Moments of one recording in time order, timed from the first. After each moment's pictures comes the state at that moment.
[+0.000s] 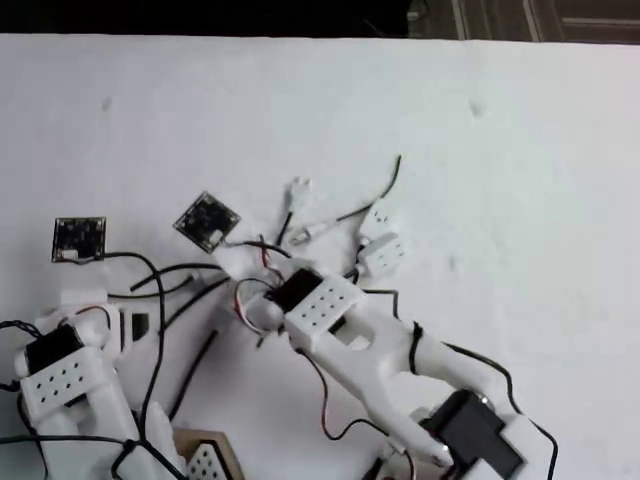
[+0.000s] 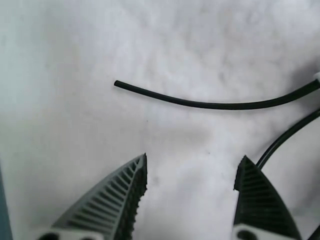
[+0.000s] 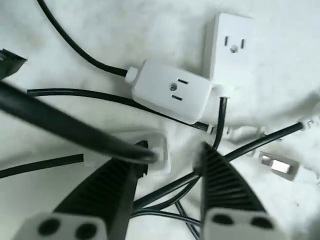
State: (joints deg) left arm -37.4 -52.5 73.6 55.5 -26.1; right arm -48.3 -10.8 39.9 35.2 9.4
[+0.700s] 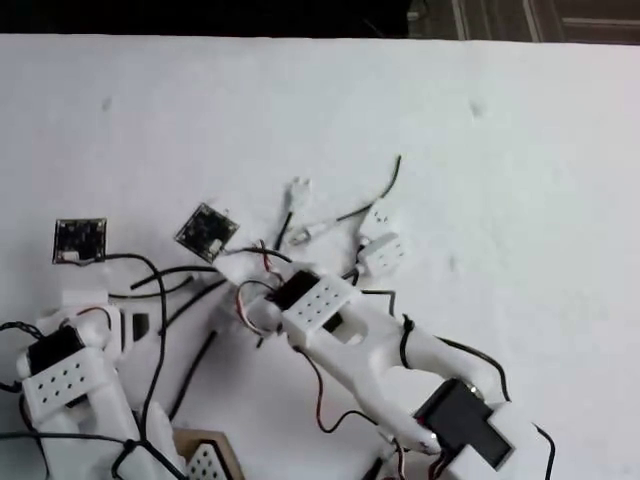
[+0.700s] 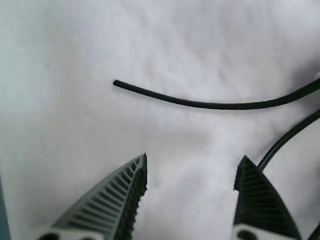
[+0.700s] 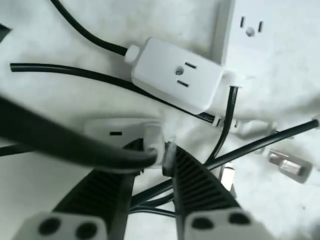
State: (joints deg) left arm -37.4 -52.5 74.6 54.1 -26.1; right arm -47.9 -5.3 41.5 33.6 13.9
